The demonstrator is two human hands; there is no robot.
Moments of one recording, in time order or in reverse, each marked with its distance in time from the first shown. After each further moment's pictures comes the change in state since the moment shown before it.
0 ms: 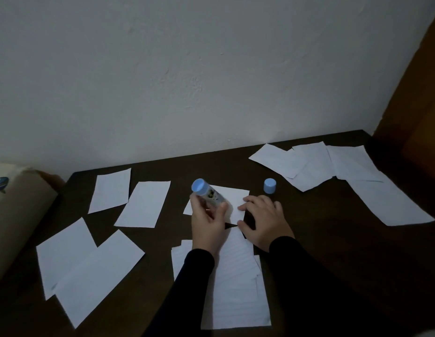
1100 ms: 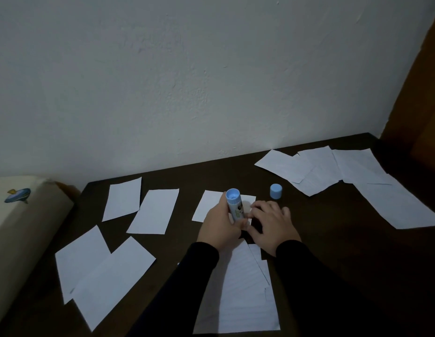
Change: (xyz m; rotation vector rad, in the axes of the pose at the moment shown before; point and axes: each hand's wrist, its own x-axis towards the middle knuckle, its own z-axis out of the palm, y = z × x) left_hand 0.012 0.032 -0.007 0.593 -0.409 0.062; right_hand 0.001 -0.007 -0.008 -0.054 -0.083 0.043
